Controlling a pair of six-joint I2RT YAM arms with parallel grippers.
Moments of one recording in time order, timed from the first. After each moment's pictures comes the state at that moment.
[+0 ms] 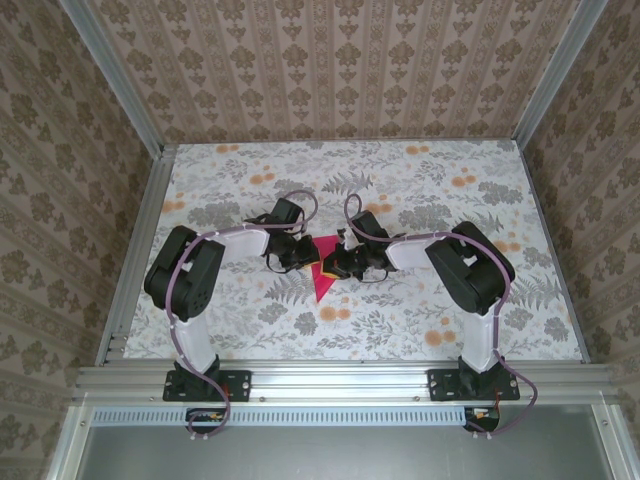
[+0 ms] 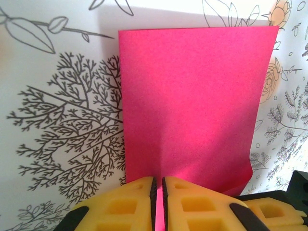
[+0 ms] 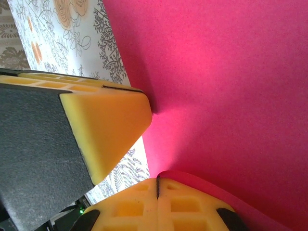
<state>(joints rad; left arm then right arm) -0.56 1.85 1.04 -0.32 0.41 -0.74 0.57 1.95 0.99 0.07 -0.64 0.91</state>
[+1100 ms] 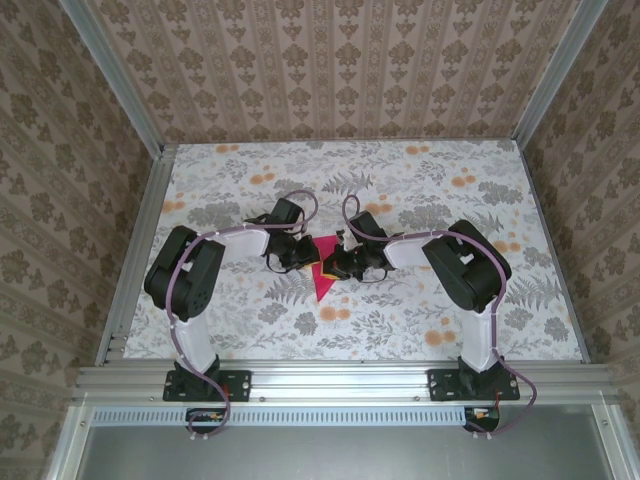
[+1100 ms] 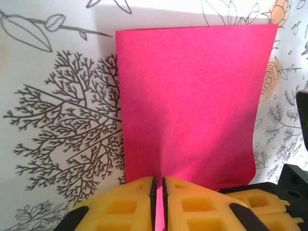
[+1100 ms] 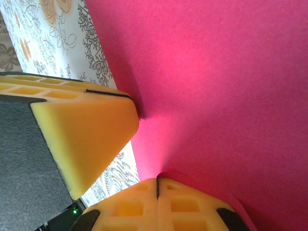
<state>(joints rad) -0.56 1.85 1.04 -0.32 0.41 -0.74 0.57 1.98 1.01 0.04 -0.64 0.89</state>
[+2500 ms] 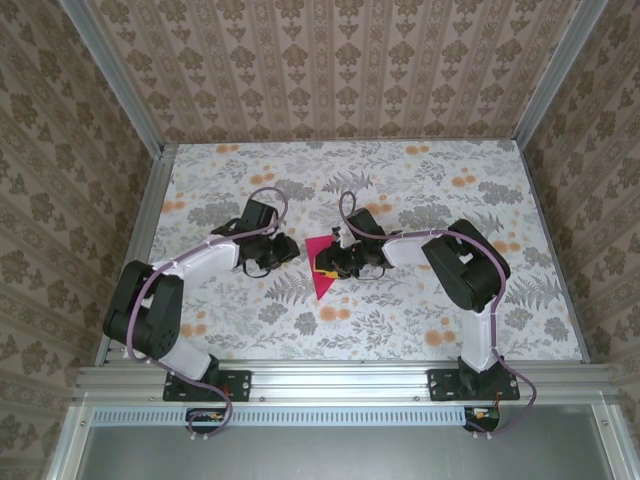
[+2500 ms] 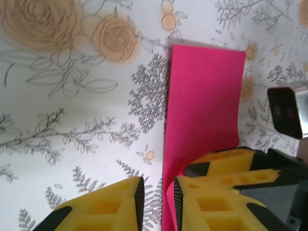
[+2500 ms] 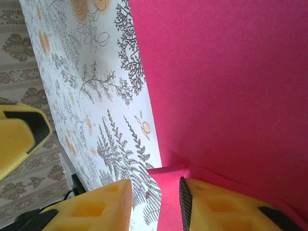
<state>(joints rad) -0.48 1.53 0.86 -0.37 0.32 -0.80 0.57 1.99 1.03 0.05 -0.66 0.86</state>
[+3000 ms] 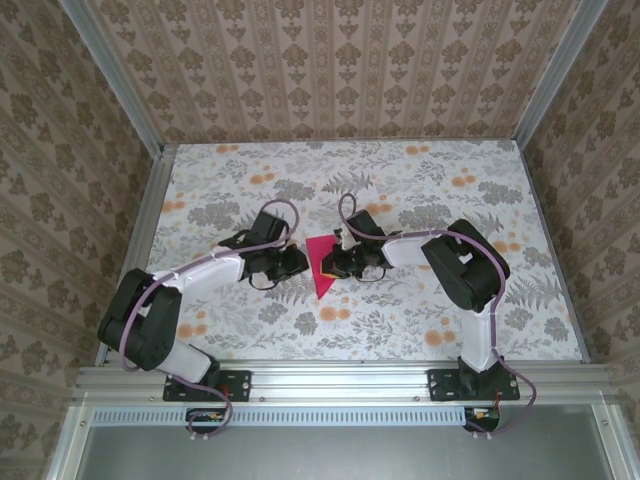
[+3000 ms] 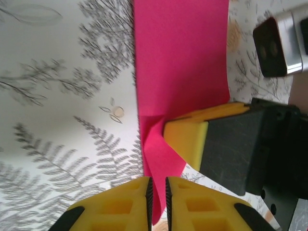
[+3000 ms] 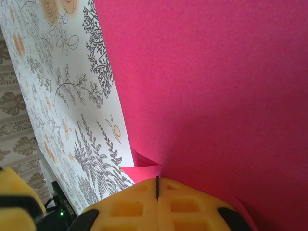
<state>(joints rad) -0.60 1.49 0.80 -0.31 0.34 -0.84 0.57 1.99 1.03 0.00 -0.60 0.81</state>
